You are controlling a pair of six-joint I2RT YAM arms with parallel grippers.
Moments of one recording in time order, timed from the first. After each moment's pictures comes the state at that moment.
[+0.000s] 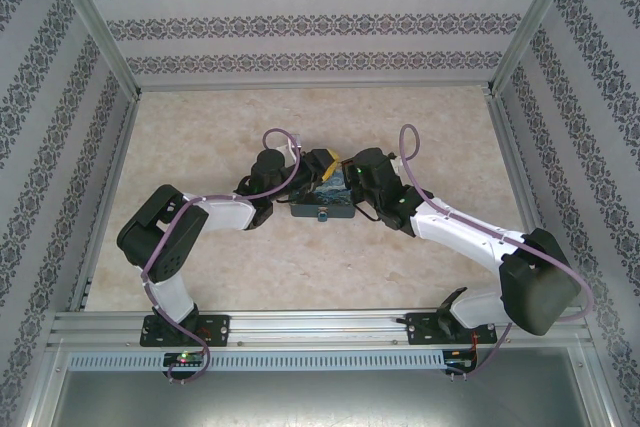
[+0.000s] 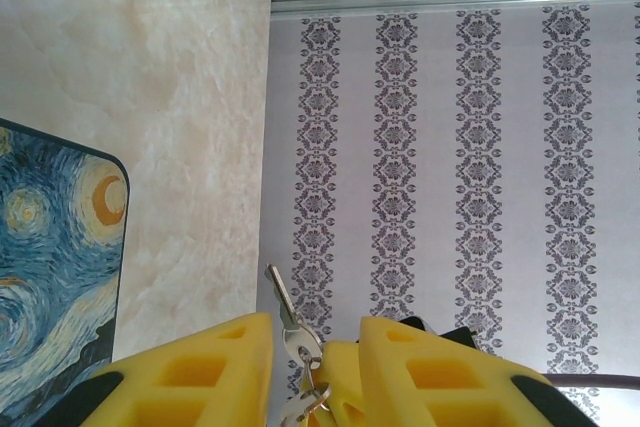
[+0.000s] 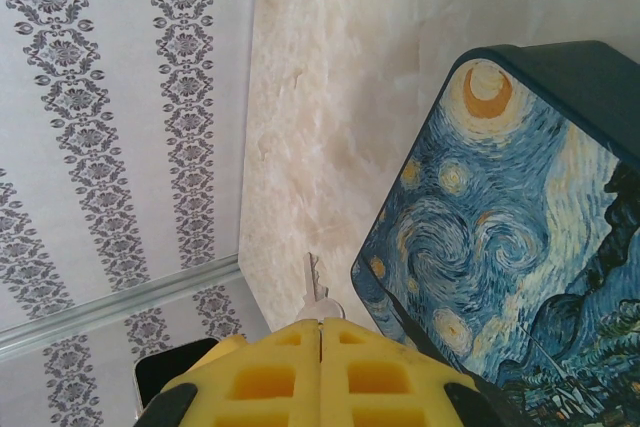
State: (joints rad) left arm -0.58 1.76 0.83 0.82 0.37 -1.46; right arm 0.69 1.37 0.84 -0.02 0.23 1.76
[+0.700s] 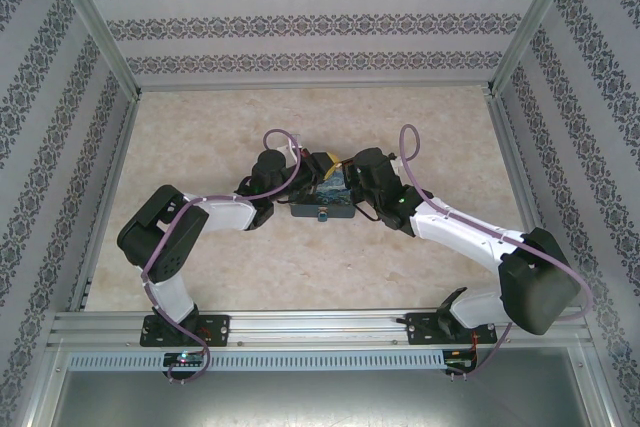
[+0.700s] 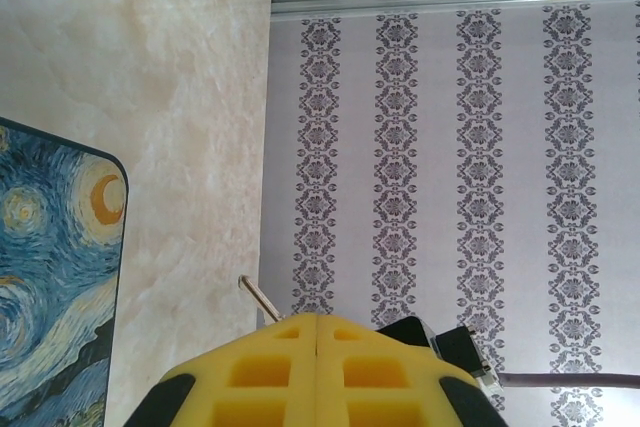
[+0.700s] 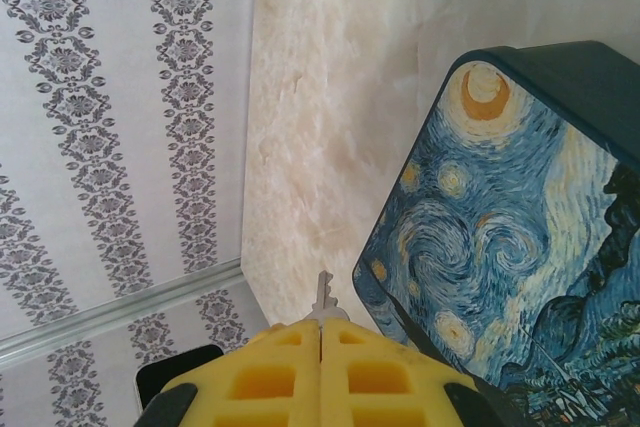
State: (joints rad) left arm -0.59 1.76 0.83 0.82 0.35 -1.46; right arm 0.69 1.37 0.84 -0.02 0.24 1.77
